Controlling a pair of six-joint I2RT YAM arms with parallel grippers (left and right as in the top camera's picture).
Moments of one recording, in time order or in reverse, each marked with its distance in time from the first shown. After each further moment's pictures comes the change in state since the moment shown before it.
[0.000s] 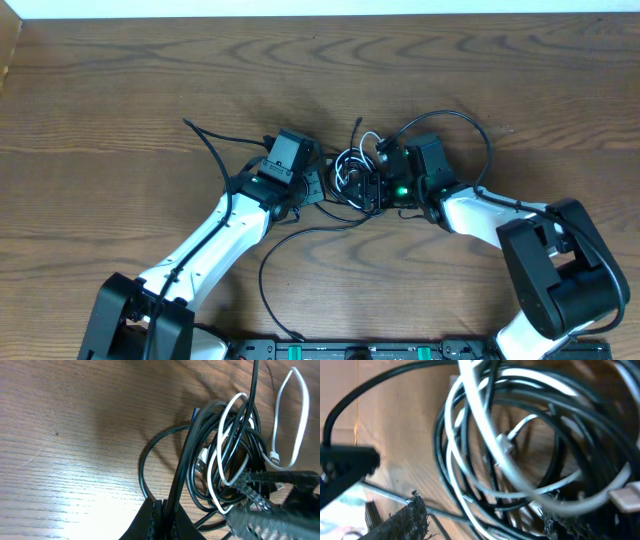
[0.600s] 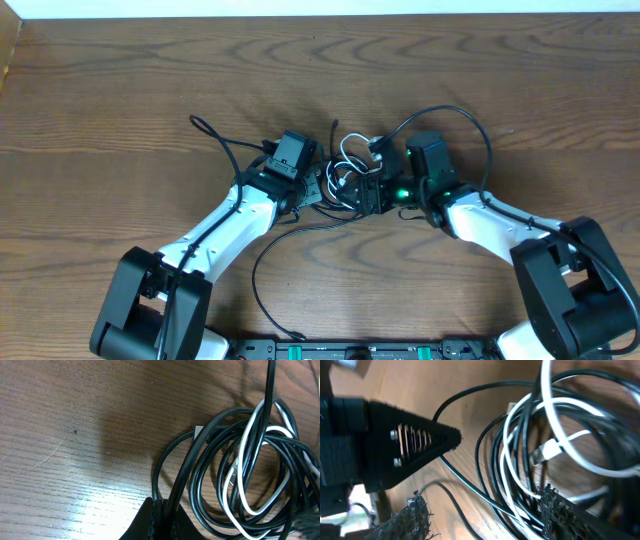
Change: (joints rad) left arm 0.006 0.095 0.000 0.008 -0.054 -0.023; right arm 0.032 -0.089 -0.010 -0.001 -0.056 -0.125
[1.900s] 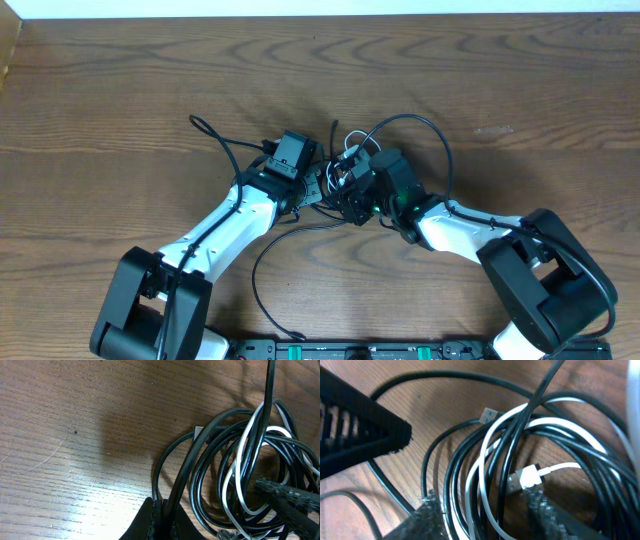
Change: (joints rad) left arm 0.000 0.000 0.000 0.001 -0.002 -0.001; right arm 0.165 0.085 -0.001 0.102 0.391 -0.240
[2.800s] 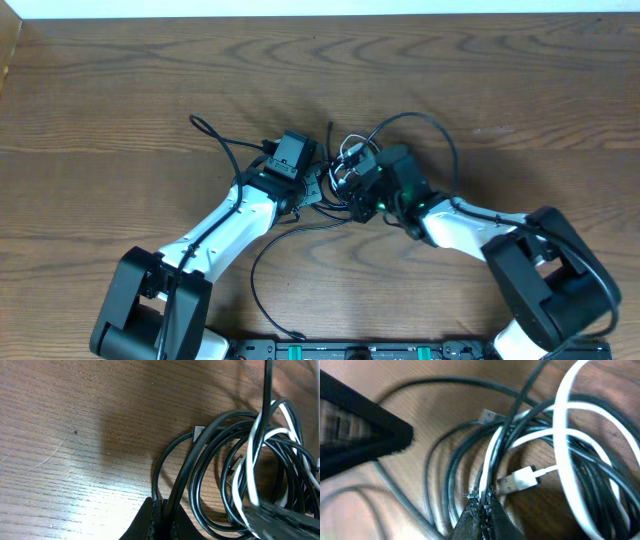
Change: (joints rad) left arm 0.000 0.000 0.000 0.000 0.000 0.000; right arm -0.068 -0.026 -0.001 -0.005 -0.130 0.023
